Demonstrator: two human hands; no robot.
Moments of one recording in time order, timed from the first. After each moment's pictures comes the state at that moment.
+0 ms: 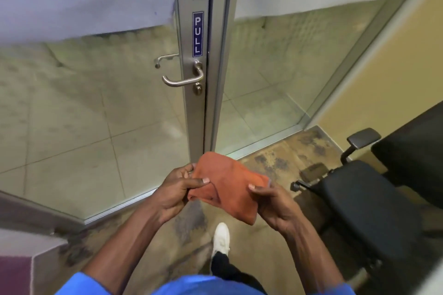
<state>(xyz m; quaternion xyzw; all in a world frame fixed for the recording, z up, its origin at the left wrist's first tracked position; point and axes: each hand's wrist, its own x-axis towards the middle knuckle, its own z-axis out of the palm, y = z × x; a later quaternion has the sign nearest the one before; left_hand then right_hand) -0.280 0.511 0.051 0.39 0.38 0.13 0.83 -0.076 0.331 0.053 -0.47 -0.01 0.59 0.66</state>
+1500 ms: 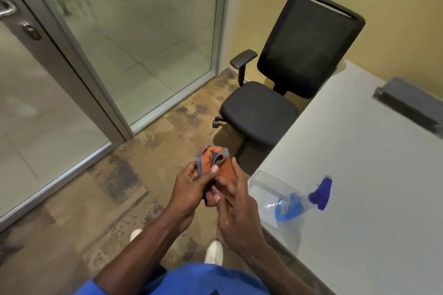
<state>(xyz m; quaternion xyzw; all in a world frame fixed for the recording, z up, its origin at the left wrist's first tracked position) -0.169 0.011 0.036 0.48 0.36 0.09 0.79 -0.149 -0.126 0.070 -0.80 -0.23 0.15 0.54</state>
